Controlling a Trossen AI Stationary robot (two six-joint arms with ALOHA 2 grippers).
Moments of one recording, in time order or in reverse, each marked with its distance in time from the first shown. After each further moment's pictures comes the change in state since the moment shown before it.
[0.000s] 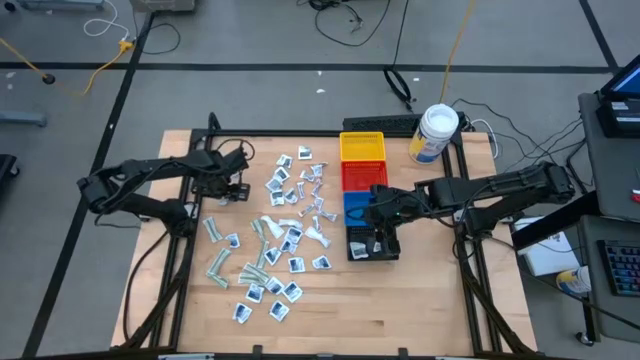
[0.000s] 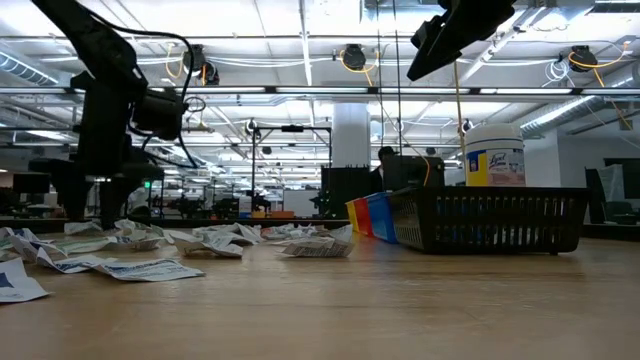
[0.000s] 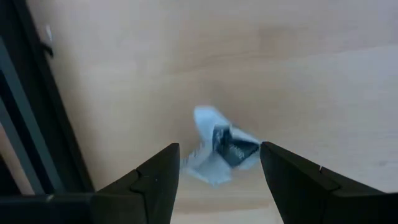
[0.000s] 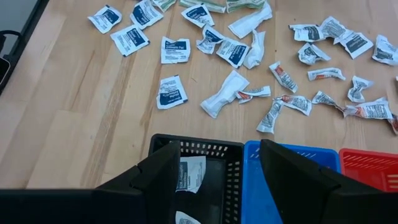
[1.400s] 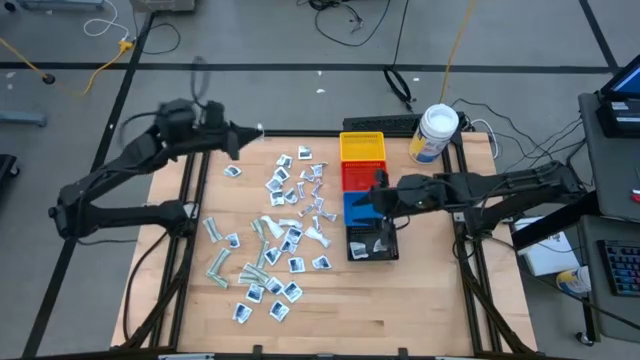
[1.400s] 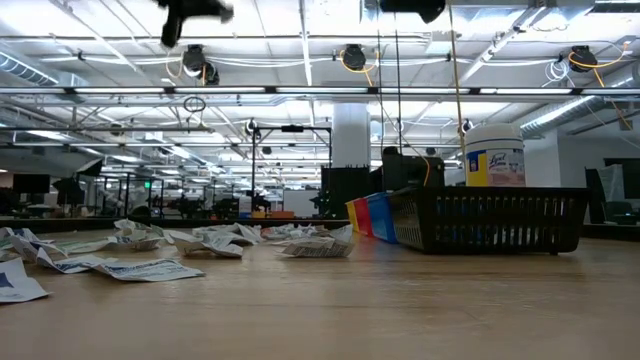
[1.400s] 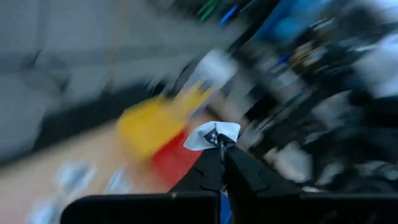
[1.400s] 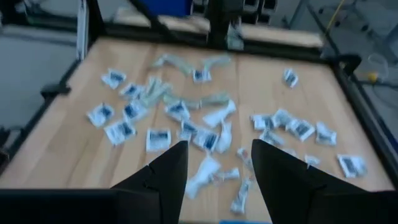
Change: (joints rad) left arm -0.101 -0.394 0.468 0.543 0.251 0.249; right arm 0.000 -0.104 0.001 0.254 0.074 -0.017
